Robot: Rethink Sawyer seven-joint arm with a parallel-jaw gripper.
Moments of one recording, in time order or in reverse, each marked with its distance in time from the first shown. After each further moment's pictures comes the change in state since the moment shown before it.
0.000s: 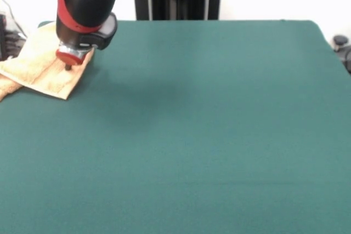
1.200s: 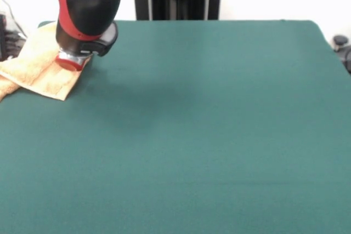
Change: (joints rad) arm 0.013 0.050 -0.033 -0.043 0.007 0.002 0.000
